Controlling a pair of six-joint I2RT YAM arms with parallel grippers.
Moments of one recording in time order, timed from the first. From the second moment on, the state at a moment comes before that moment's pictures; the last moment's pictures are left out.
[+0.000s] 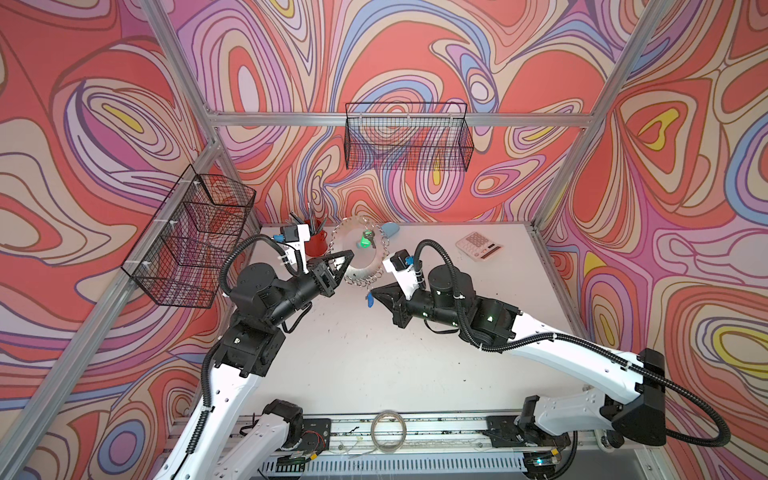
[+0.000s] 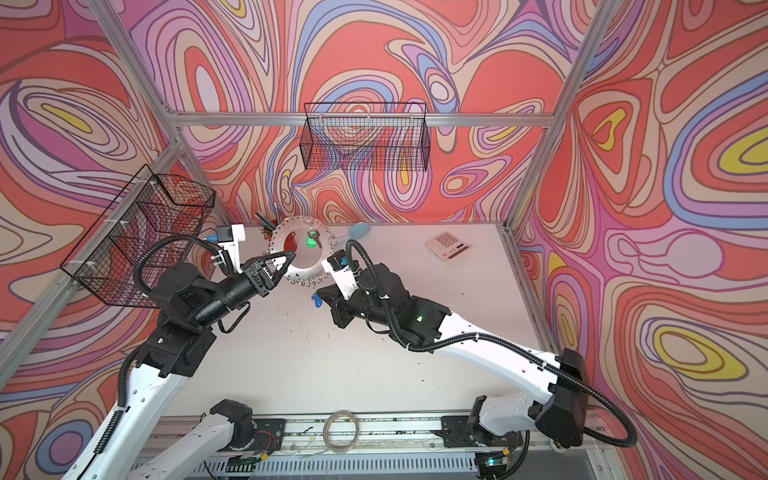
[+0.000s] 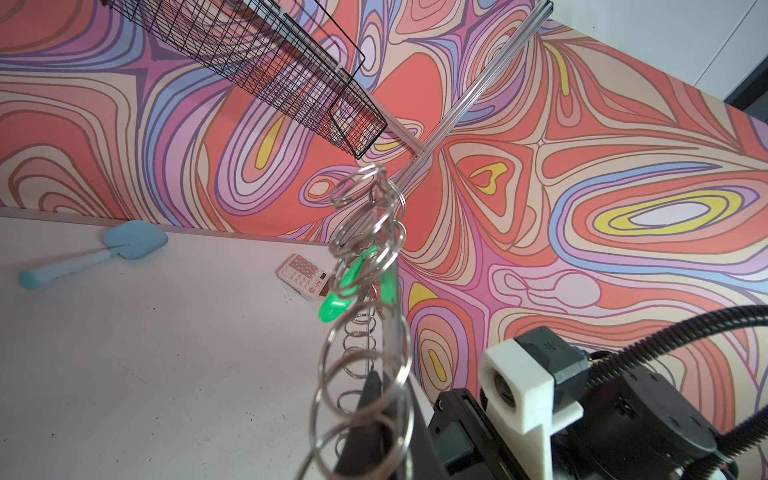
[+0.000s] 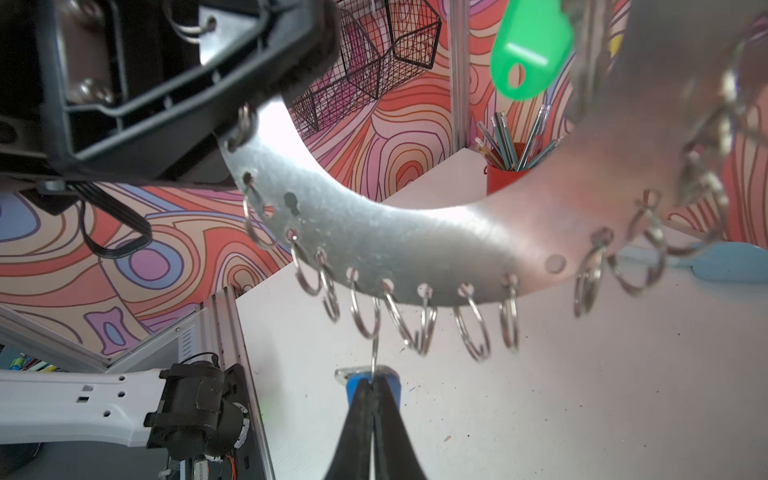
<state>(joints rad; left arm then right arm) -0.31 0.82 1.02 -0.15 0.48 -0.74 0.99 1.34 1.22 -0.16 -0.11 0.25</state>
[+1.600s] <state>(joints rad) -0.31 0.82 1.01 -0.15 0.45 -0.74 0.98 1.28 1.24 -0.20 -0.17 0.25</state>
